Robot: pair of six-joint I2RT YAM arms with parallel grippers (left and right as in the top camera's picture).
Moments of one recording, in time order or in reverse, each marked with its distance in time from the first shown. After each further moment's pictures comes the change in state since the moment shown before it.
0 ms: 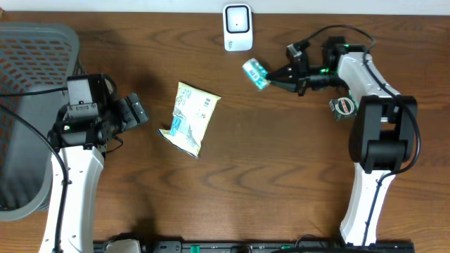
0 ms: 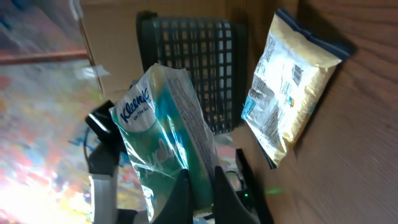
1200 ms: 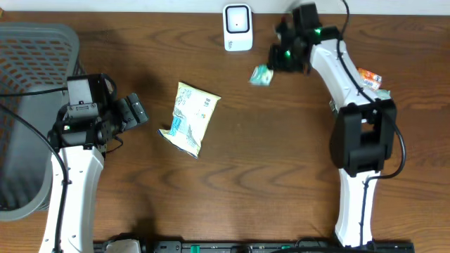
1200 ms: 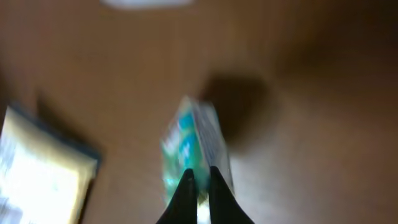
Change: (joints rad) left arm 0.000 0.000 0.000 0.000 0.000 0.000; right arm 0.203 -0.003 0.246 0.291 1.217 0.229
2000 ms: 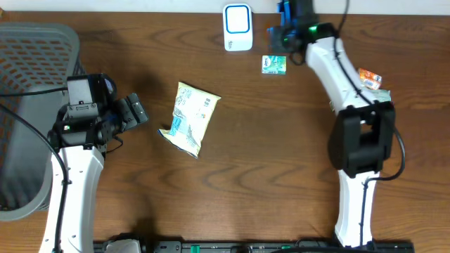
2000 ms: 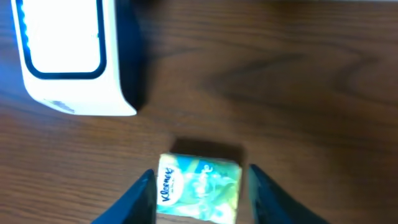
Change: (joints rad) left arm 0.000 0.000 0.000 0.000 0.000 0.000; right arm -0.005 -0.005 0.027 0.158 0.250 -0.047
